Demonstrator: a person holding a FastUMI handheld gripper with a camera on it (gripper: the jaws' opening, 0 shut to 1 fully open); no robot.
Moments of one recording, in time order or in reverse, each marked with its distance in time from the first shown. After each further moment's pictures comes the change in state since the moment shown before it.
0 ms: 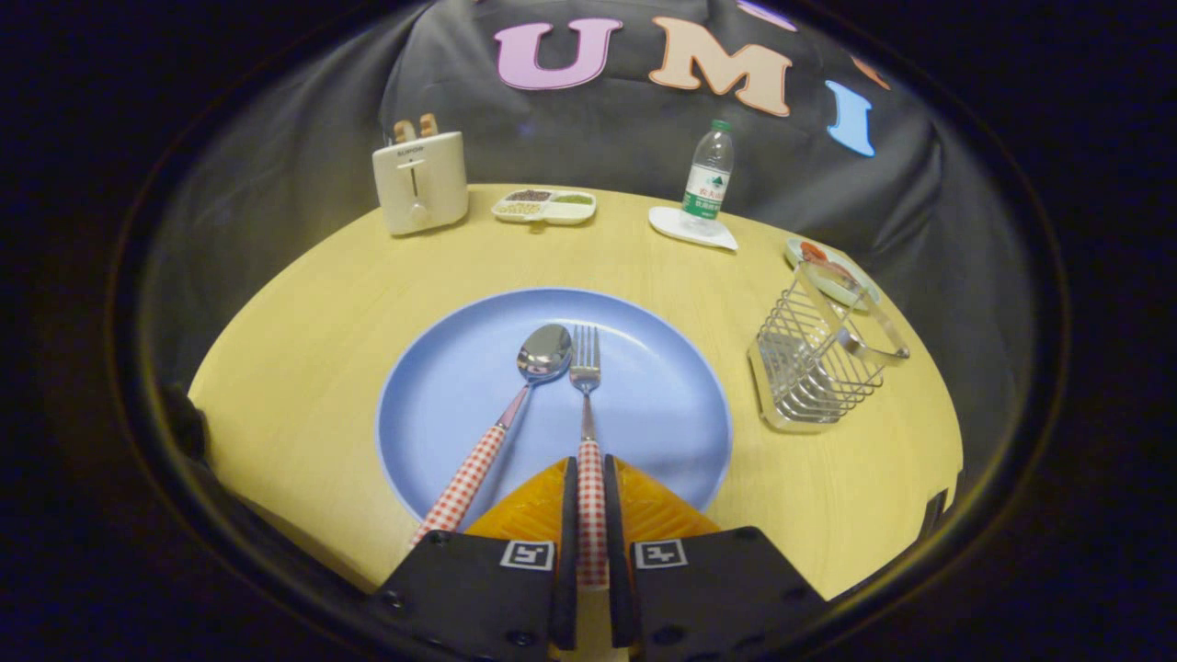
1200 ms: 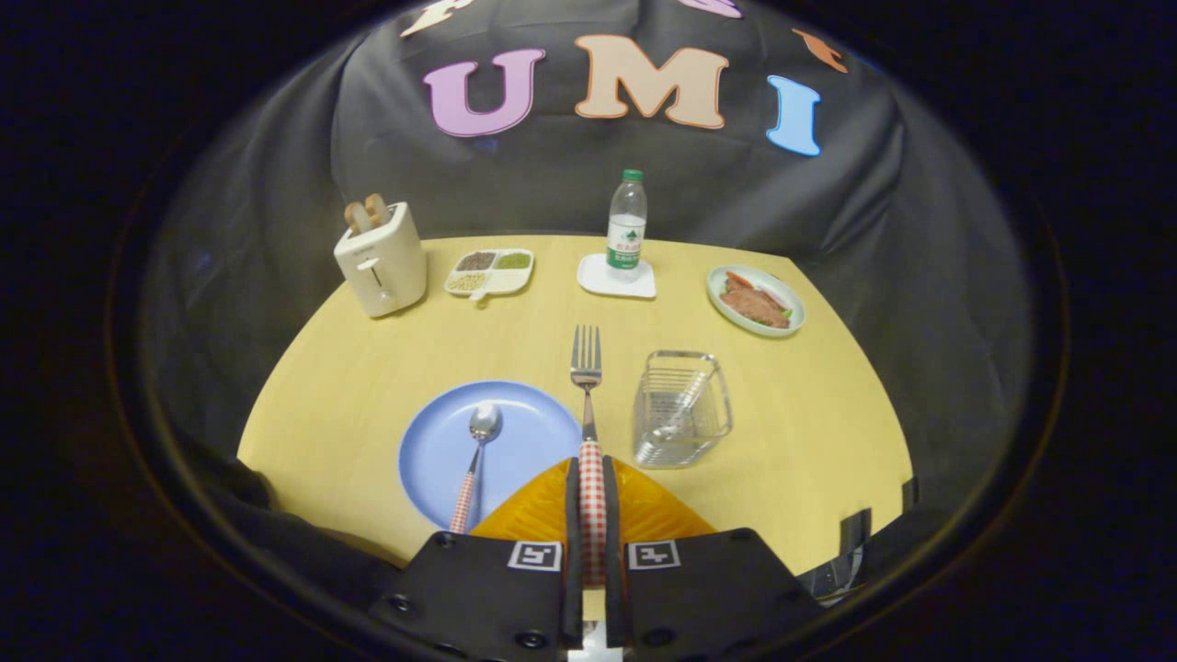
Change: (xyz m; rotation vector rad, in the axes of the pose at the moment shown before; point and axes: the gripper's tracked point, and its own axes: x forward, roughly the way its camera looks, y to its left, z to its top) arm -0.098 -0.106 0.098 0.085 0.025 -0.035
